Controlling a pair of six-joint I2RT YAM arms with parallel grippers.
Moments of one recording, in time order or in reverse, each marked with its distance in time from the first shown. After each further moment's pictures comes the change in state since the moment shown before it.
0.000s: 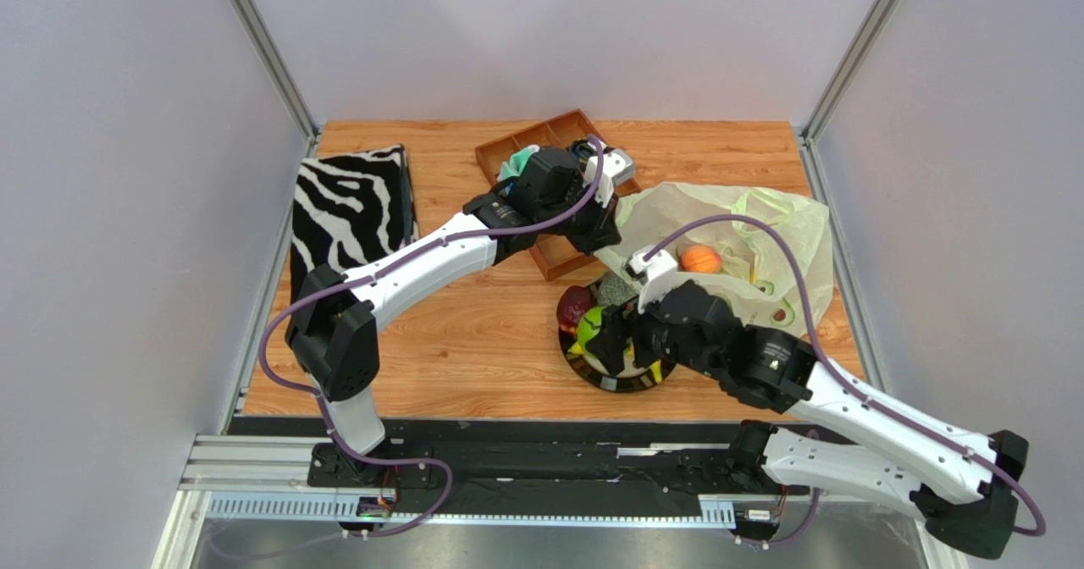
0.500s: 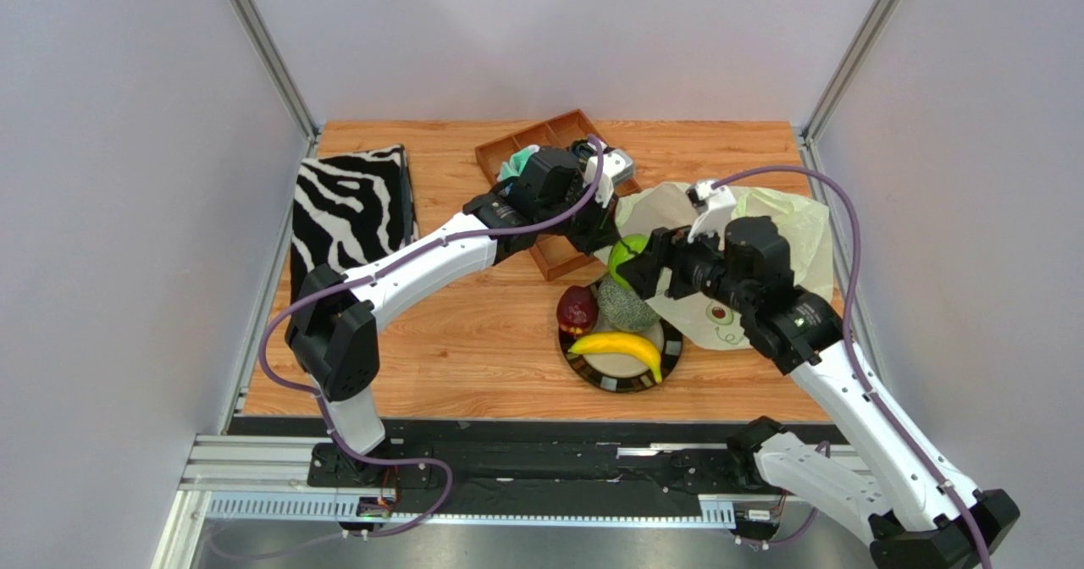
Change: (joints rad) left arm 0.000 0.000 0.000 0.000 0.003 0.000; right arm -0.509 0.039 0.117 0.098 -0.326 -0.081
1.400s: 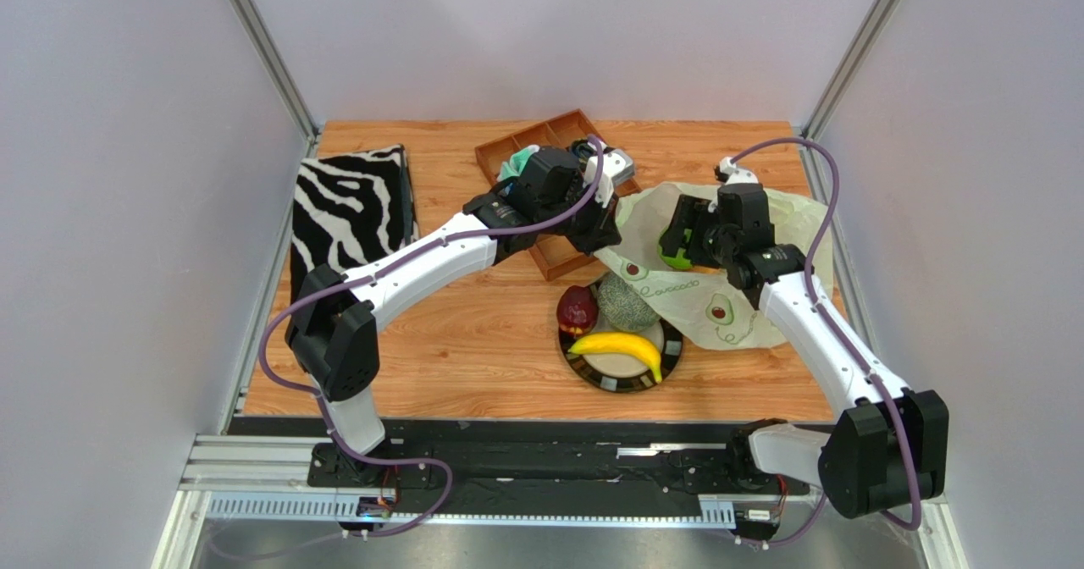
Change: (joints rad) left arm 0.000 0.000 0.000 0.000 0.000 0.000; right arm -0.301 0.343 0.011 0.072 0.162 0.042
